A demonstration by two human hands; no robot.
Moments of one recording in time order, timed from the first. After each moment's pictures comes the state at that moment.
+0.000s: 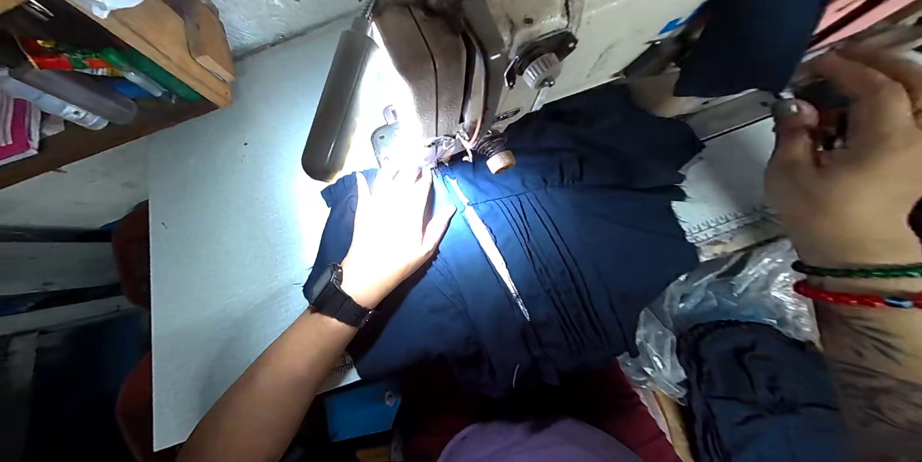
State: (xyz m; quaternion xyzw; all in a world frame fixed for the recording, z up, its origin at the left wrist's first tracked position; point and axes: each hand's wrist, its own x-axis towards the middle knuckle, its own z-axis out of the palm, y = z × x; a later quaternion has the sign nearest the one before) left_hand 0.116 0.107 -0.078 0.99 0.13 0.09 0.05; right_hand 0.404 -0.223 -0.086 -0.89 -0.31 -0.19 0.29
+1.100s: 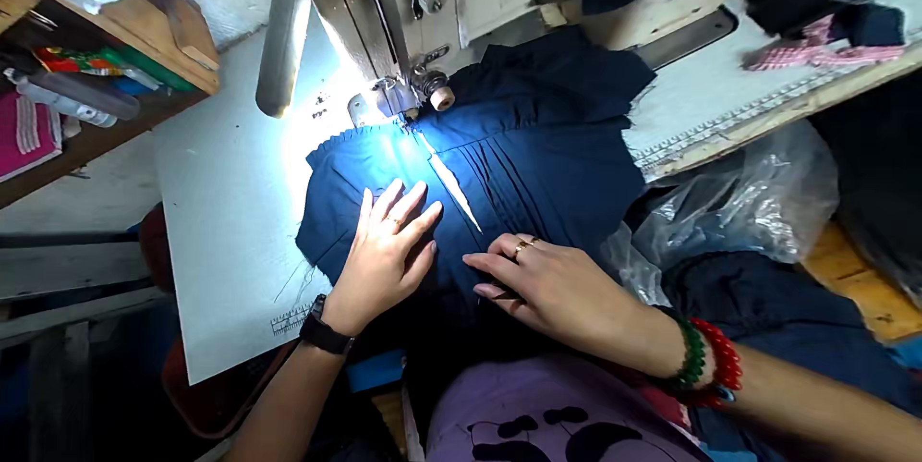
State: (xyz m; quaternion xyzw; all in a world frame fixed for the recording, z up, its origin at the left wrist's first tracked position) left_hand 0.041 0.052 -0.078 0.98 0.02 0.09 0.19; right_hand 0.174 -0.181 -0.084 -0.74 -0.62 0.06 0.26
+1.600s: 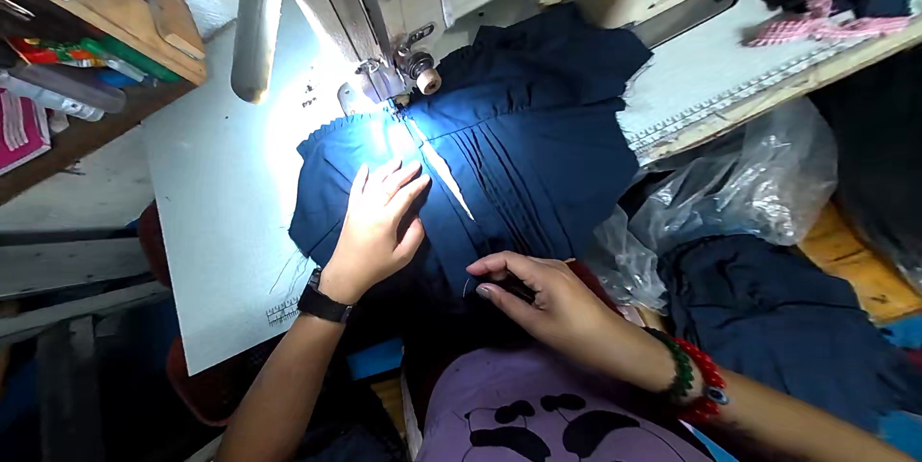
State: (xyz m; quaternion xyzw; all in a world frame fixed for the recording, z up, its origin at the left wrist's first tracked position) left_hand 0.059 0.062 -0.081 0.98 0.01 0.11 0.18; right_hand 0.149 -0.198 -0.099 -0.69 -0.45 0.24 0.51
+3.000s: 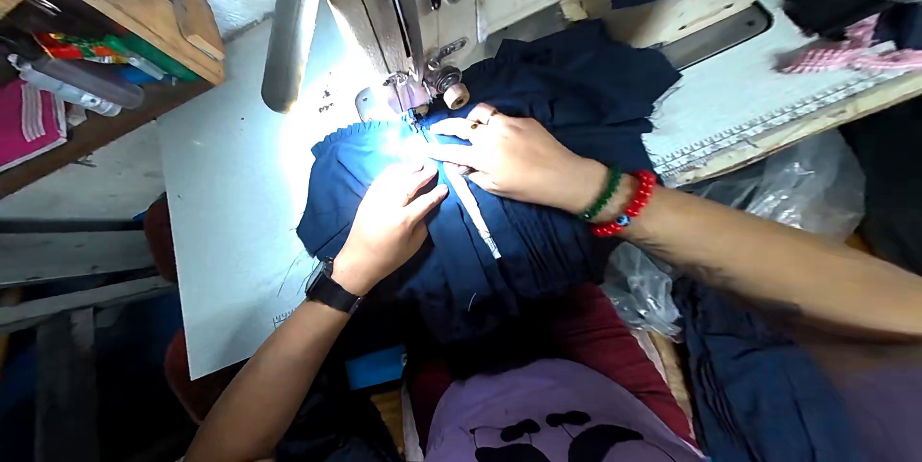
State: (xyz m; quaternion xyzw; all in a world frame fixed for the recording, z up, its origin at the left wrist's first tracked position) left_hand 0.077 0.076 -0.083 0.98 -0.05 0.17 0.12; right_hand 0.283 -0.064 -0.082 -0.69 -0.70 -0.02 0.20
